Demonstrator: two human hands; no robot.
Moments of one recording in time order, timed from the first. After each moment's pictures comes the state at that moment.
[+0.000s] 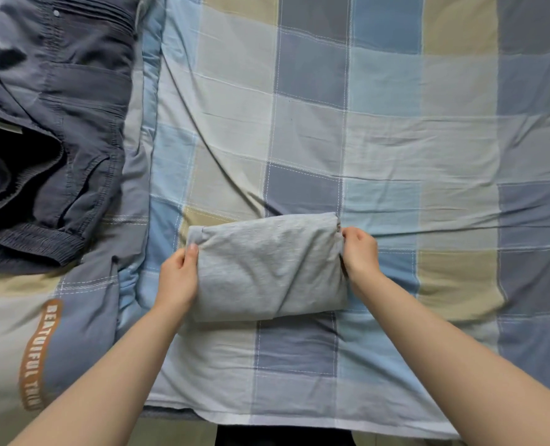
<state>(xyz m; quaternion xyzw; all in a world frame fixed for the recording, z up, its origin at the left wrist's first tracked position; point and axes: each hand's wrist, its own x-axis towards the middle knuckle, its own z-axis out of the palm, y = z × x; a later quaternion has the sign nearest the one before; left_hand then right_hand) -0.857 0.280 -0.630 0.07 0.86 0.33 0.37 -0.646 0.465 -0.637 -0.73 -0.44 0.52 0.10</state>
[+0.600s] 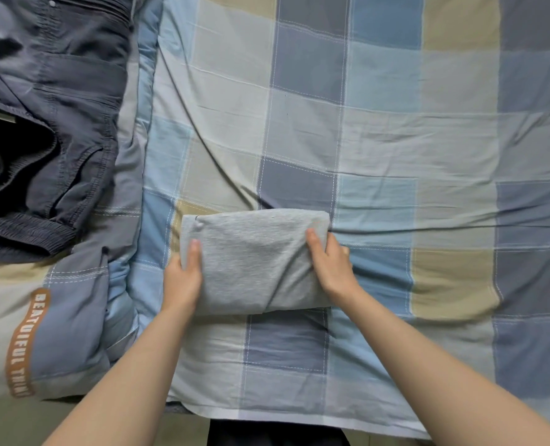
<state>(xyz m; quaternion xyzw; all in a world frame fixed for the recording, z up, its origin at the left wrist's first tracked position) -0.825 0.286 -0.629 -0.02 0.88 0.33 0.35 -0.640 0.433 -0.639 -0.63 -0.59 0.50 -0.04</state>
